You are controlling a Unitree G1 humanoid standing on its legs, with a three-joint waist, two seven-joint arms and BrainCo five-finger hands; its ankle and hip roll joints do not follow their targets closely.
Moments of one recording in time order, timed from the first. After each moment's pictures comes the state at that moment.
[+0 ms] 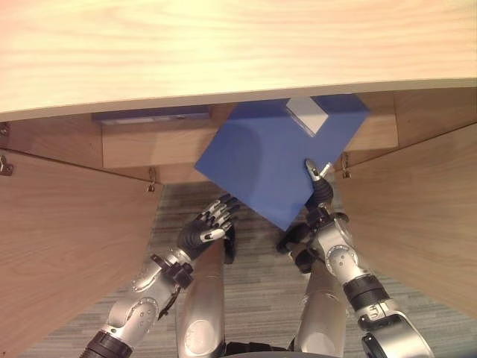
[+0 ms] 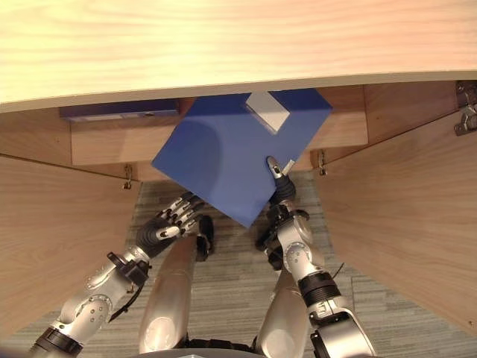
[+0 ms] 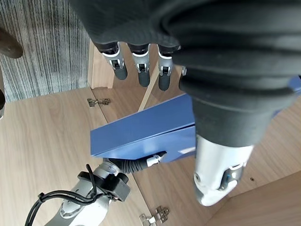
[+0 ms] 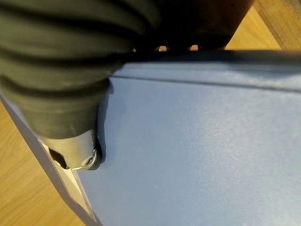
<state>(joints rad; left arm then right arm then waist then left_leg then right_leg) 0.04 0.54 -0.35 -0.08 -0.99 -0.03 -0.34 -0.40 -0.22 0.19 0.38 1.01 -0.15 0.06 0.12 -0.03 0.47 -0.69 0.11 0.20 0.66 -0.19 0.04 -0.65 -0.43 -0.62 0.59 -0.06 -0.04</state>
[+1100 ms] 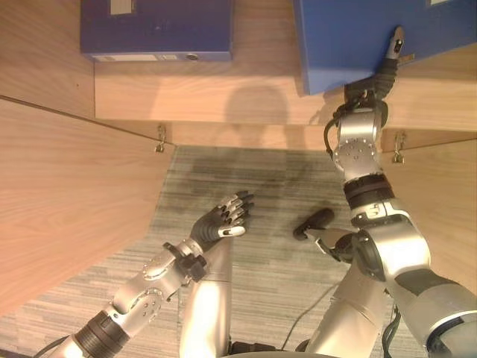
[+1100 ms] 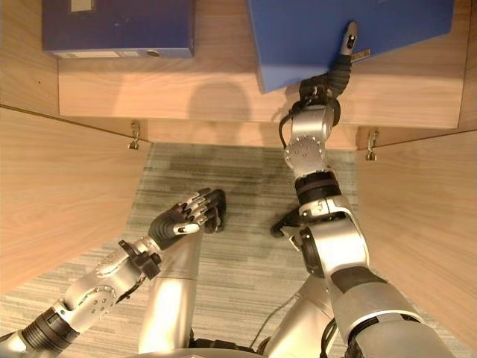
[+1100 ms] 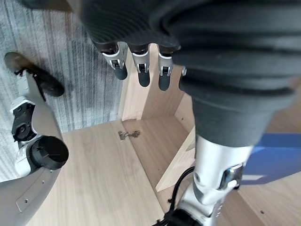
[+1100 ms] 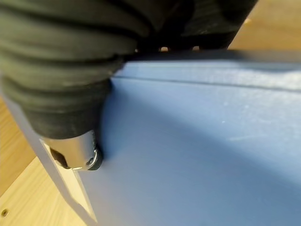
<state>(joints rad) -0.12 0.68 -0.58 -0.17 -1.00 -0.05 -0.14 -1.14 -0.26 0.04 0.71 1.33 -0.43 -0.32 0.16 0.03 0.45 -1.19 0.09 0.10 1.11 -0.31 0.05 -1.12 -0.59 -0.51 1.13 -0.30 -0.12</state>
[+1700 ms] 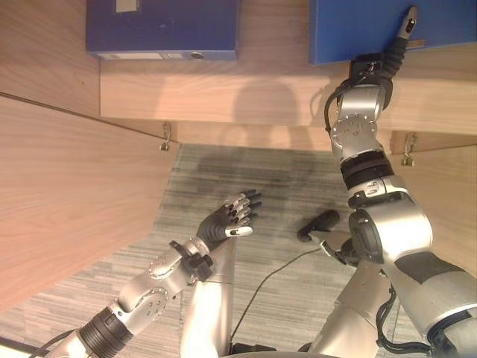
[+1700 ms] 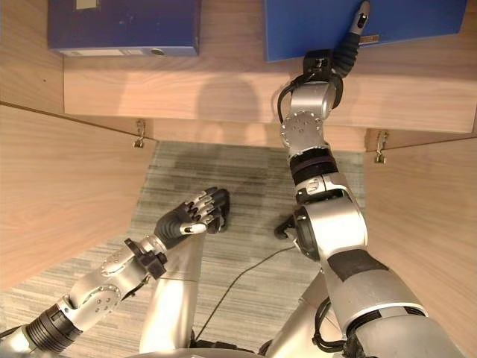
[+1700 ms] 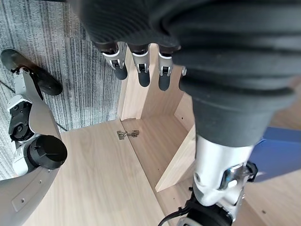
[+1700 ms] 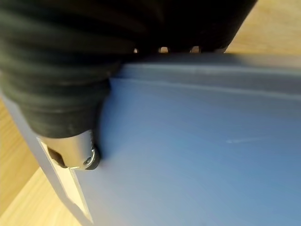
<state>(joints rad) -0.17 0.68 -0.64 -0.20 -1.00 -0.05 -0.10 -1.26 -0.23 0.02 0.83 1.39 -0.53 -0.39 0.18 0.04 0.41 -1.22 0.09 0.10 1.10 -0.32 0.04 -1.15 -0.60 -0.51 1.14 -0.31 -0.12</state>
